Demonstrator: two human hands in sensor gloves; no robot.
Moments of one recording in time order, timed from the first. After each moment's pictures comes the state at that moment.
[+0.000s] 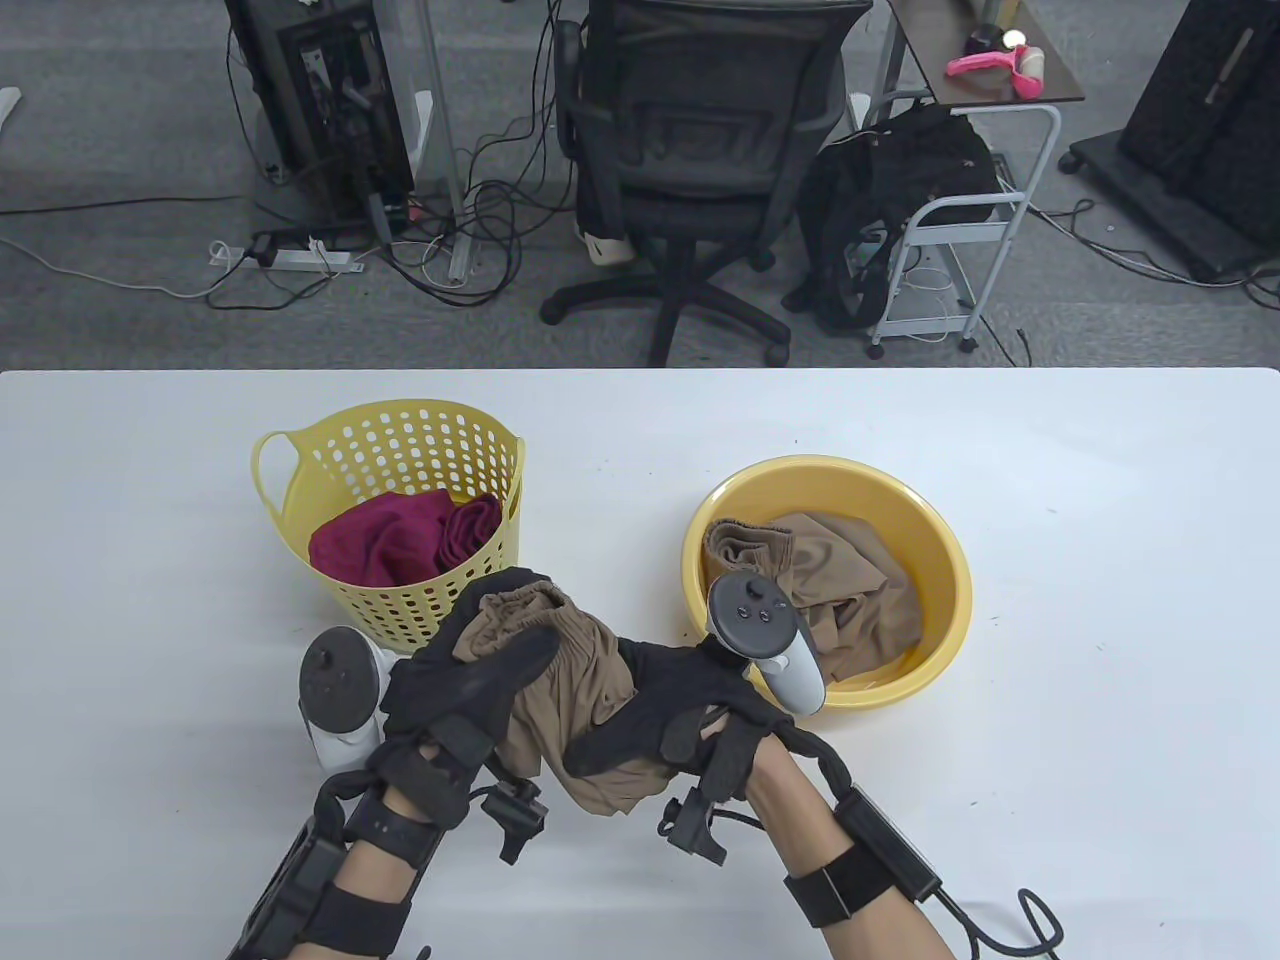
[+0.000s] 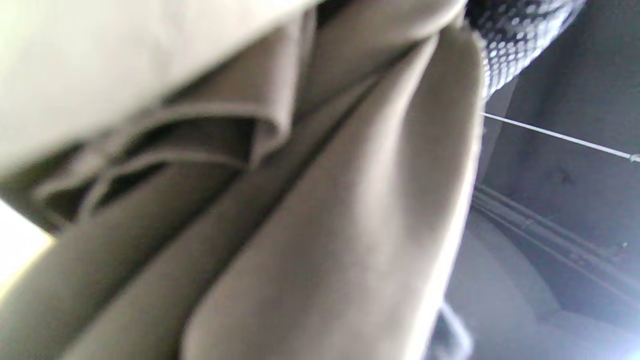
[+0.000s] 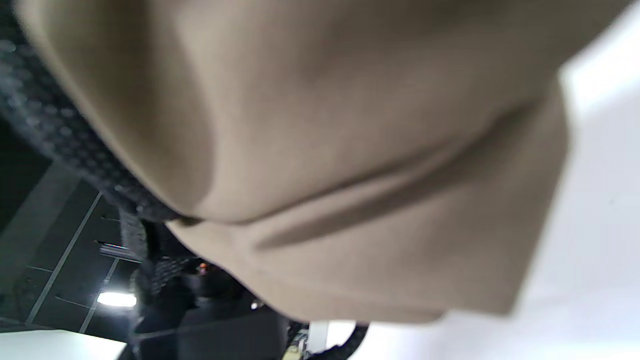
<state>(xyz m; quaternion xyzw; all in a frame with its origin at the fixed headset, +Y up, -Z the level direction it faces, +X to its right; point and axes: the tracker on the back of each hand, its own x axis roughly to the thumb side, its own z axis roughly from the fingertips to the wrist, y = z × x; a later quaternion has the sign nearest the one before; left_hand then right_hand) -0.193 -0.637 -0.285 0.04 -0.23 0.64 0.73 0.028 -0.660 -0.313 0.29 0.22 0.73 0.58</state>
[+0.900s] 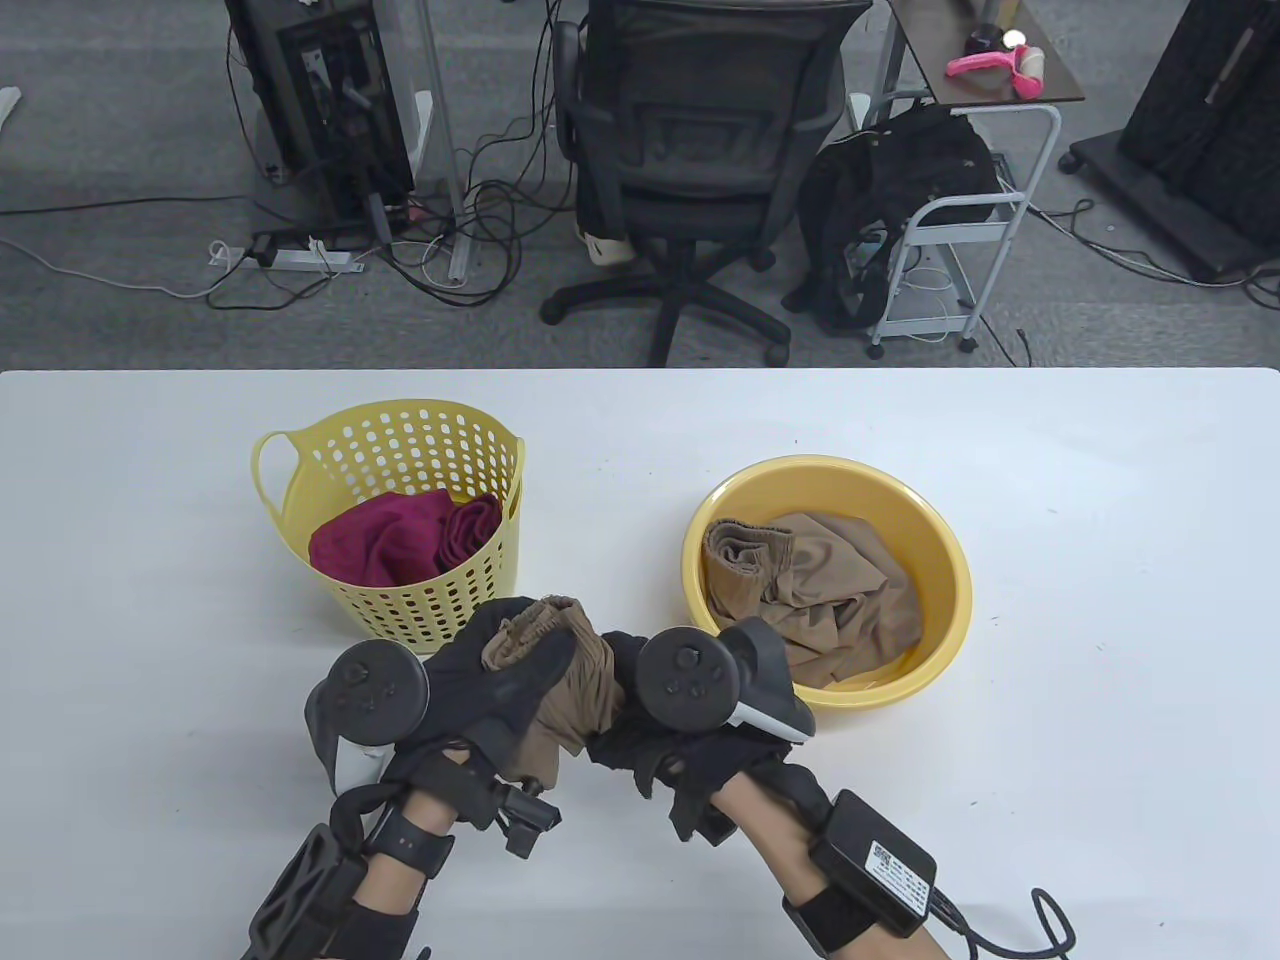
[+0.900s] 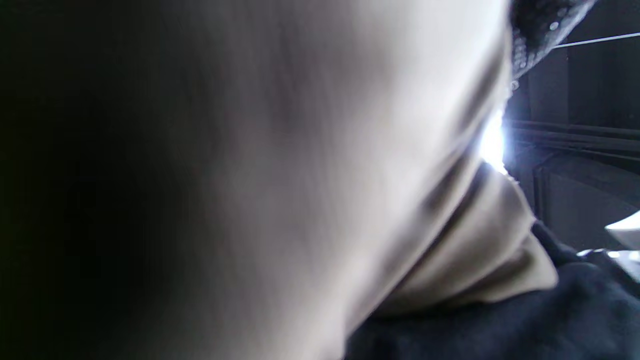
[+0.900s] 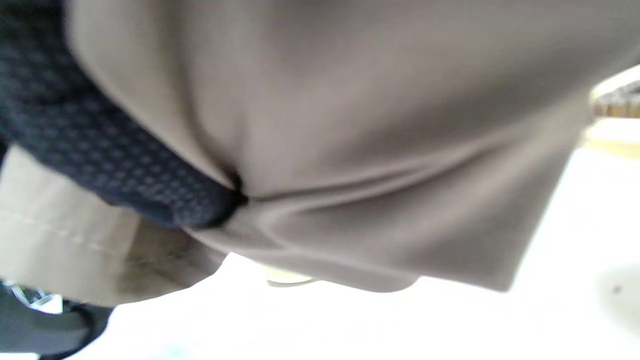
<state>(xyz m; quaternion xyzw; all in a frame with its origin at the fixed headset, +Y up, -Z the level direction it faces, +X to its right) -0.193 -0.652 -0.284 0.06 -0.15 0.51 0.85 0.016 -0.624 -0.287 0.29 -0.04 0.93 0.21</state>
